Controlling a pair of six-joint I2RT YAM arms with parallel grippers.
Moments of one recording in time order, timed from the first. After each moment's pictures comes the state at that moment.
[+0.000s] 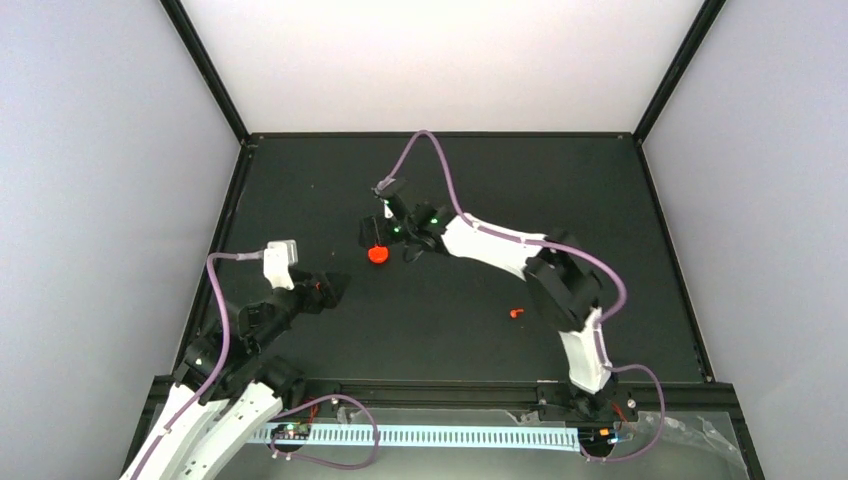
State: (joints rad) left arm -0.52 0.34 0.67 -0.67 -0.09 -0.53; right arm 0.89 1.98 1.51 -0.23 -0.03 0.50
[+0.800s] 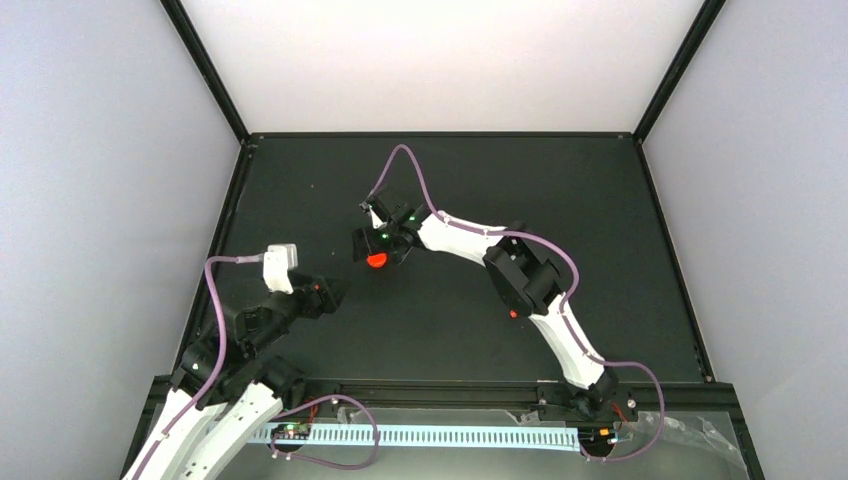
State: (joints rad) left arm -0.52 0.31 0.67 -0.71 -0.06 -0.51; right arm 0.87 2.35 1.85 -0.39 -0.19 0.50
